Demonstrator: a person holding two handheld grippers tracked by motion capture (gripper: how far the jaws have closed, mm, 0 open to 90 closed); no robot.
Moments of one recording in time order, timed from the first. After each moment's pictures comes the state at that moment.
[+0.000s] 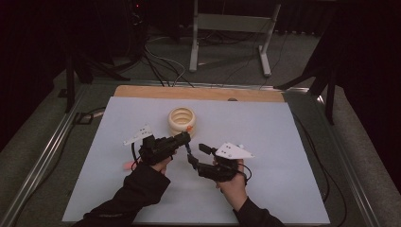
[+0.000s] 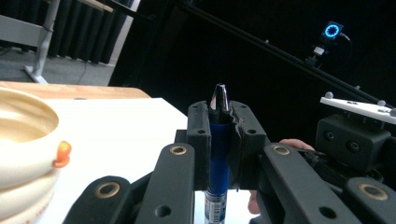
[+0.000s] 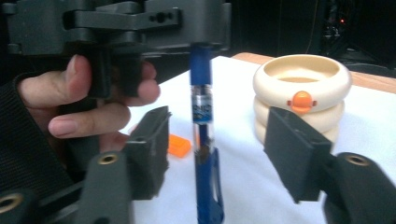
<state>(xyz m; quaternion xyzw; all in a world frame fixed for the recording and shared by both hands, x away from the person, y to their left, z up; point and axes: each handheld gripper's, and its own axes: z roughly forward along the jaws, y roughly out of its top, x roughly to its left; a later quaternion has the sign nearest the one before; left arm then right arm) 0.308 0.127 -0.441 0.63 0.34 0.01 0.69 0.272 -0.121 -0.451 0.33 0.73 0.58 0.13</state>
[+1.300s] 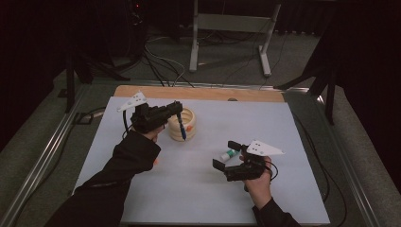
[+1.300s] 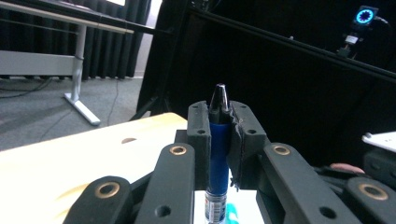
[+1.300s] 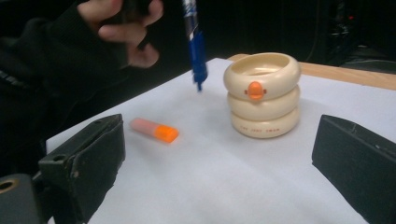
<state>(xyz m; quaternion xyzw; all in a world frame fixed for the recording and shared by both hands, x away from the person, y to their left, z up) 0.375 0.148 -0.383 0.67 0.32 0.09 0.67 0.278 -0.193 -0.450 0.32 0.72 0.60 0.10</state>
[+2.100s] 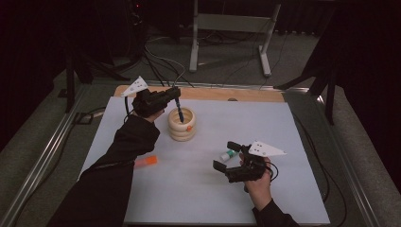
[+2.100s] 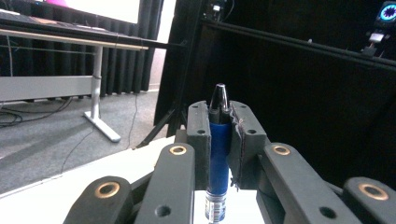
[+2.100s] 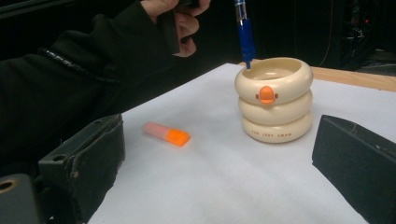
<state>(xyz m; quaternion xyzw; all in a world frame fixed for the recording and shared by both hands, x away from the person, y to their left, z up) 0.425 0.151 -0.391 0.67 0.31 0.13 0.67 0.277 -0.196 -0.450 0.31 0.71 0.62 0.08</state>
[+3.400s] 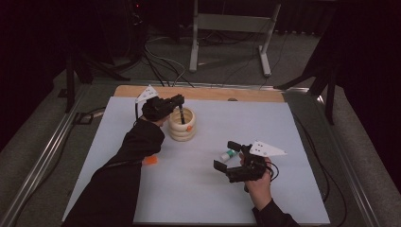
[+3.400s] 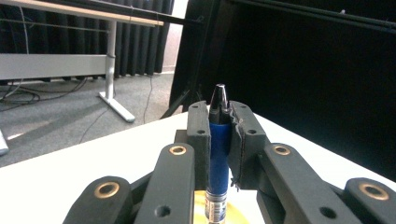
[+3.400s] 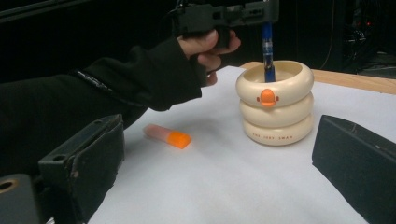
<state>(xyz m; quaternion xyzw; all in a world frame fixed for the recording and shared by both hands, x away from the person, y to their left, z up) 0.446 0.135 -0.445 0.69 0.33 0.13 0.63 0.277 -0.197 -0.450 0.31 0.71 0.63 0.08</state>
